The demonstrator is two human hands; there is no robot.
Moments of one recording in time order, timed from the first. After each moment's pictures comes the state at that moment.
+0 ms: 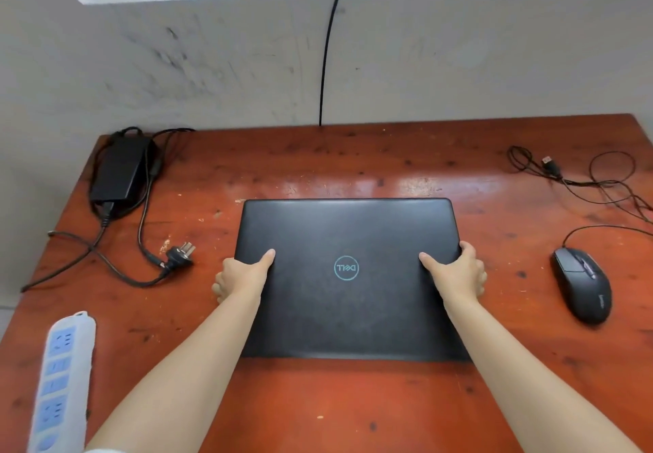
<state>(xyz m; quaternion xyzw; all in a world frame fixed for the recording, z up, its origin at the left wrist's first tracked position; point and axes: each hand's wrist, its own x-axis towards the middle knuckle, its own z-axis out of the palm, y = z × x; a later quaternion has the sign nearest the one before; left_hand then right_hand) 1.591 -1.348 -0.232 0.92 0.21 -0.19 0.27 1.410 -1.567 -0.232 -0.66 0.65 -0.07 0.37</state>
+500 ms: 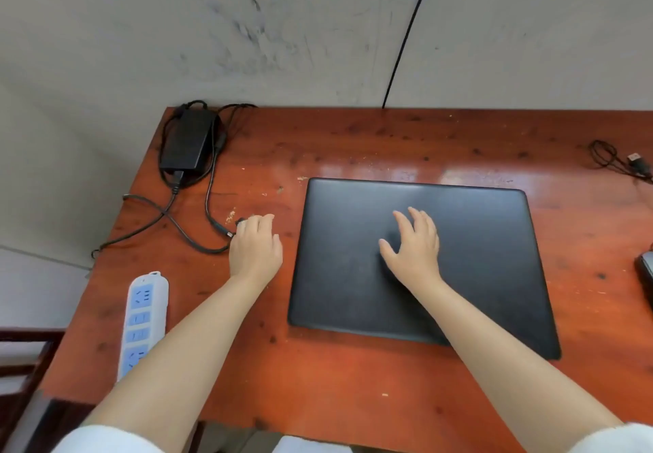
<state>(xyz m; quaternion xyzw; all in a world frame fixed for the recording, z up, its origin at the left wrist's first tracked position) 1.628 -1.259 -0.206 0.97 -0.21 -0.07 0.12 1.501 -1.450 -0.226 -0.90 0.33 -0.03 0.30</state>
